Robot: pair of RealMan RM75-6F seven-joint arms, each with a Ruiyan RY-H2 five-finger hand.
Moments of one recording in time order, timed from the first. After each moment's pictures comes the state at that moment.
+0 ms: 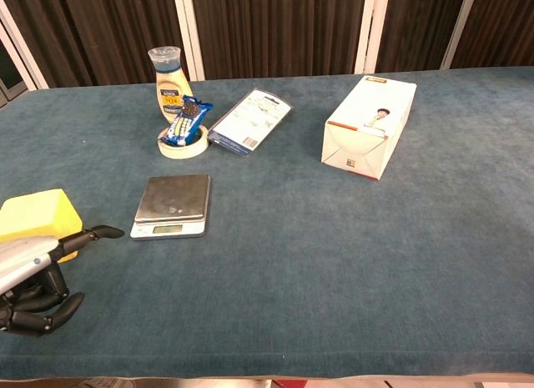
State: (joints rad) left arm -0.27 -1.52 0.01 -1.63 1.40 1.07 0.27; right arm 0.11 -1.17 0.02 -1.56 -1.62 1.49 -0.03
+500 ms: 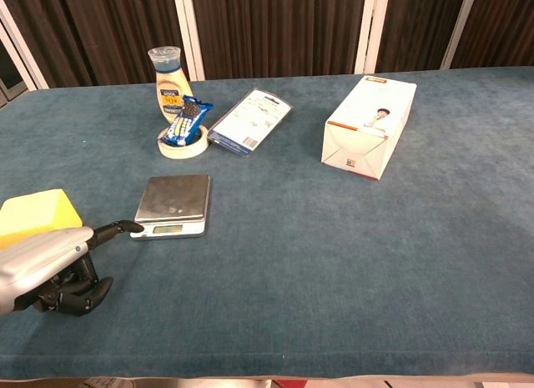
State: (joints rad) left arm -0.33 -1.63 -0.05 -1.58 1.23 1.07 0.41; right arm 0.12 -1.18 0.00 -1.57 -1.63 1.47 -0.04
